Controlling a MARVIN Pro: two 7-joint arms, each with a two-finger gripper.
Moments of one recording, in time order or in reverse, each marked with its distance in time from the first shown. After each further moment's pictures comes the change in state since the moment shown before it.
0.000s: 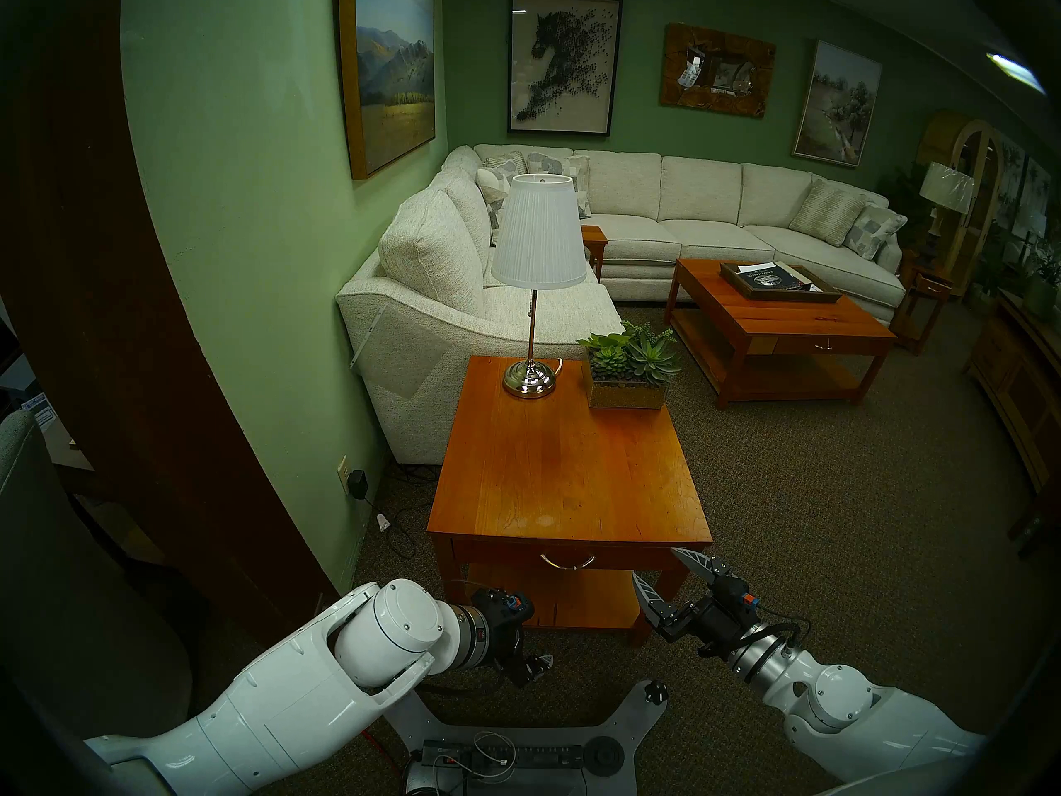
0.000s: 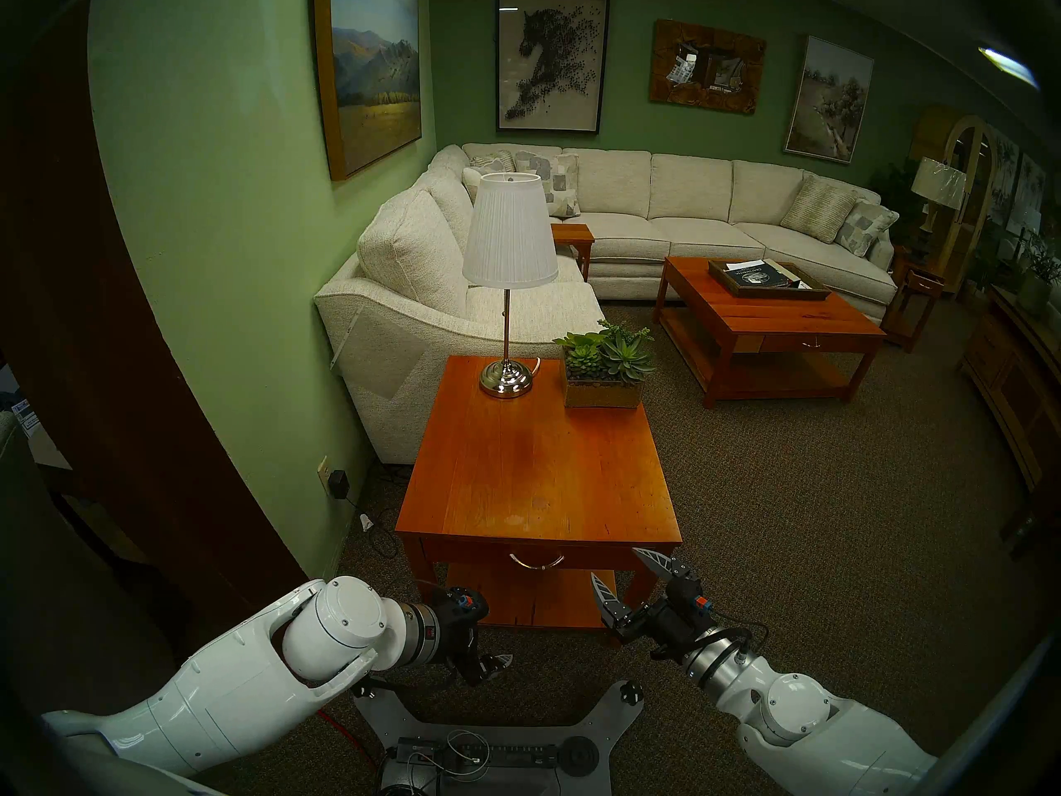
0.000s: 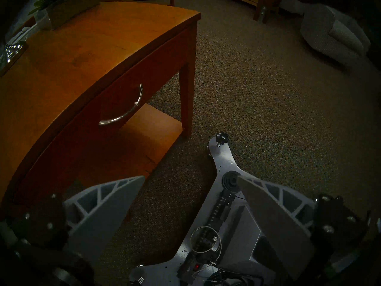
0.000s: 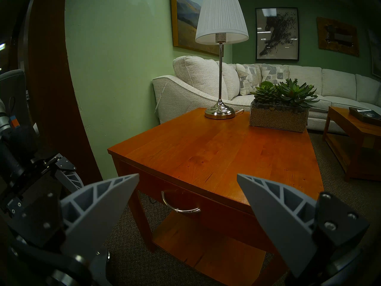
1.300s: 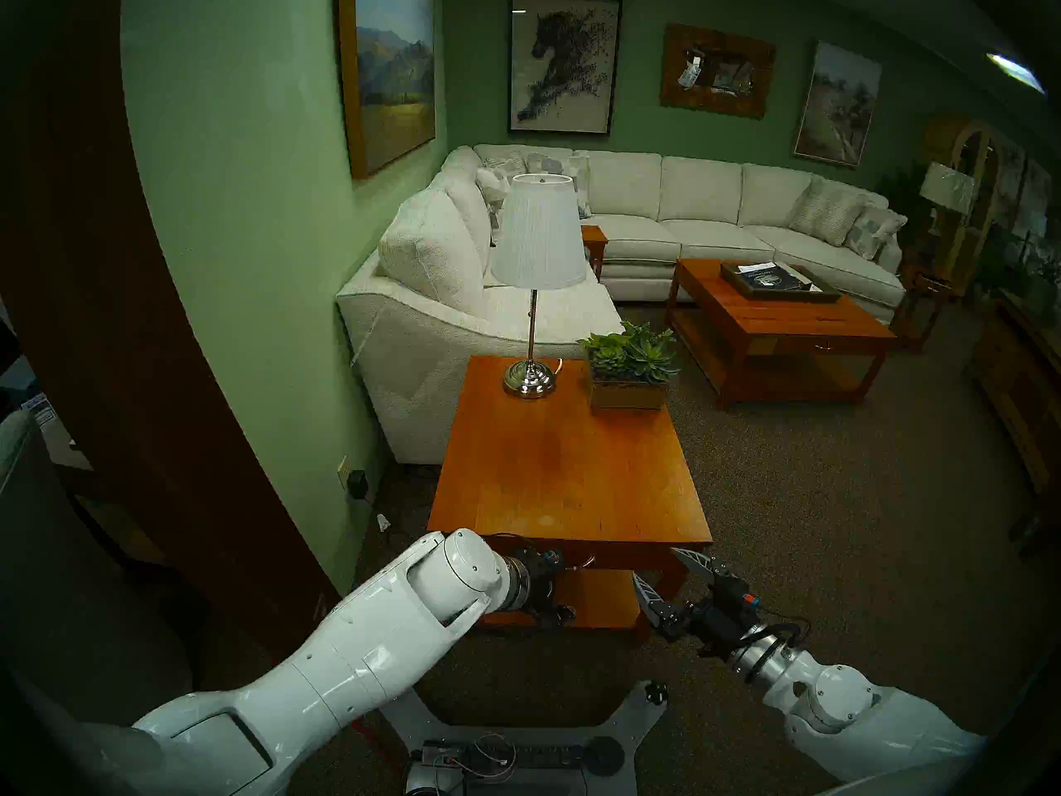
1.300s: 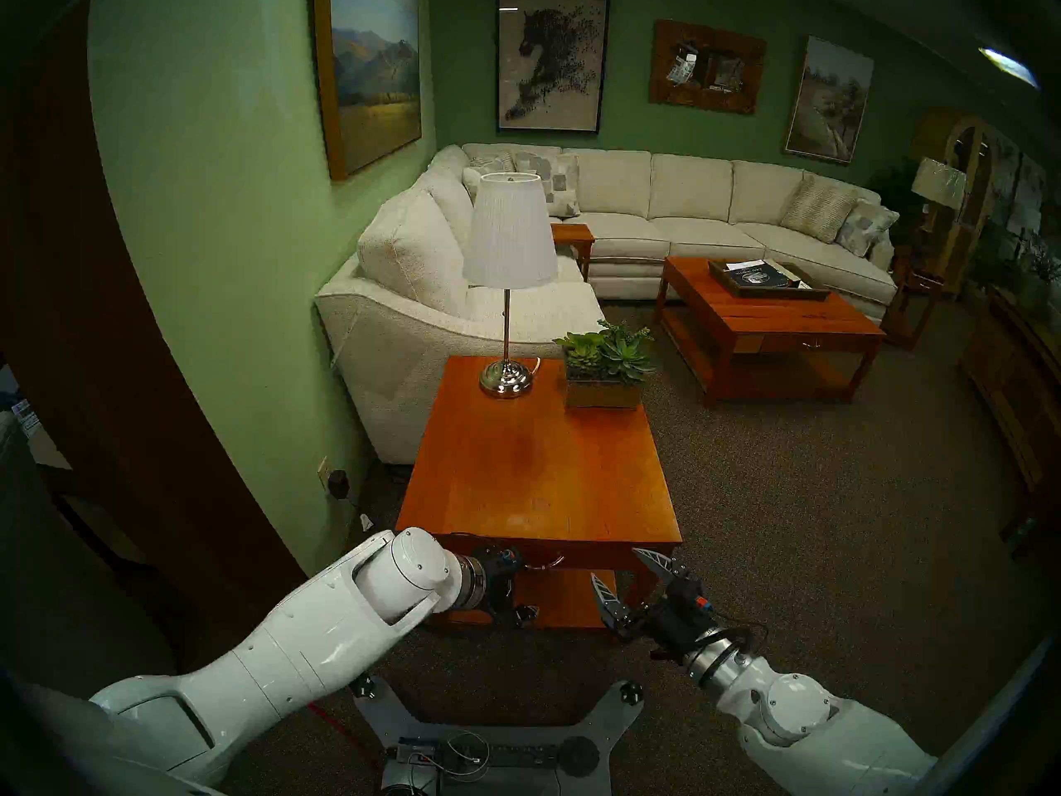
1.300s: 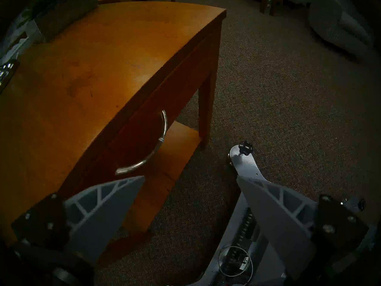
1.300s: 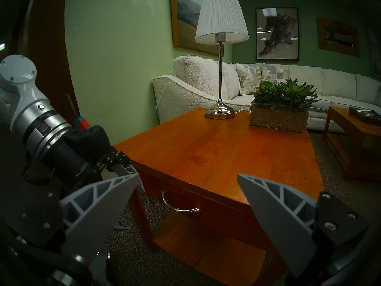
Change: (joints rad) left arm -0.267 -0.228 0.061 0.351 0.085 -0.052 -0.039; right arm 0.000 0.000 0.000 0.001 0.000 0.000 0.000
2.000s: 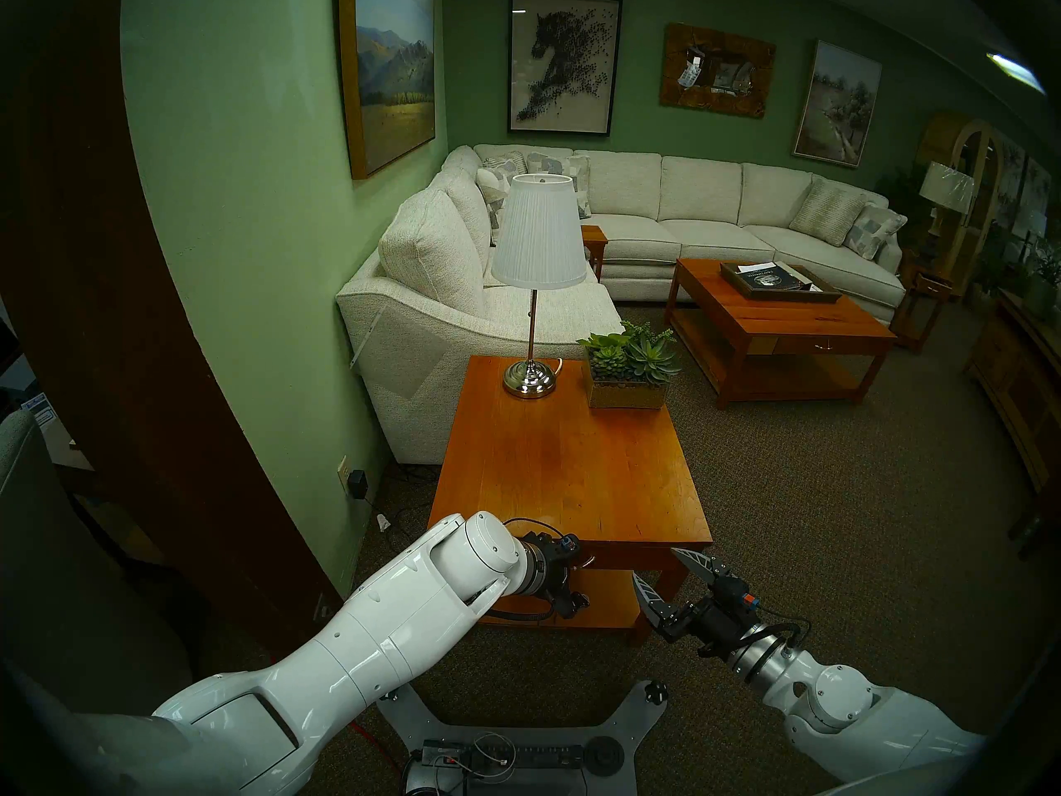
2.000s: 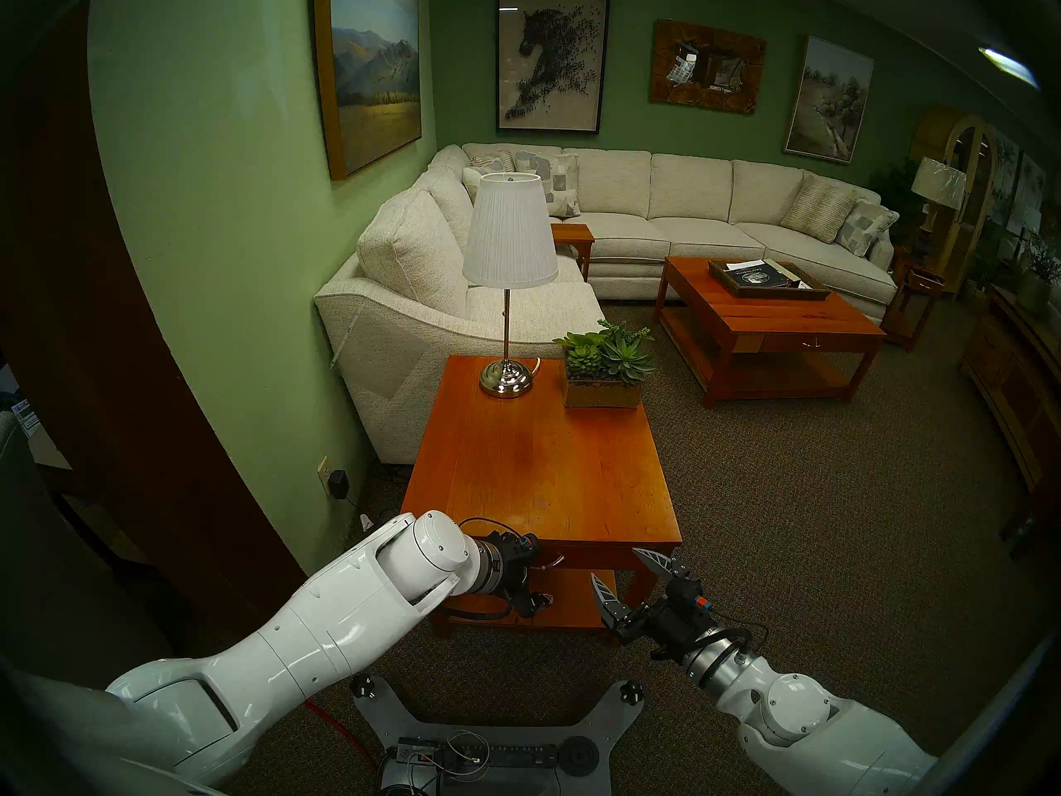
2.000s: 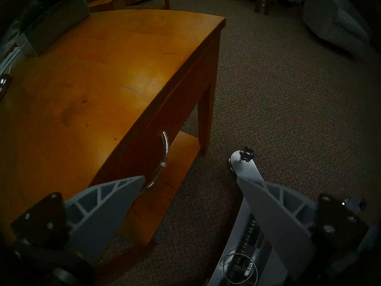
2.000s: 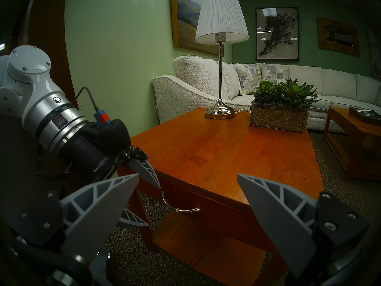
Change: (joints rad) left arm -0.068 -0.067 0.020 0.080 0.036 0.000 -0.028; right arm 0.000 0.000 0.000 0.000 0.000 0.000 0.000
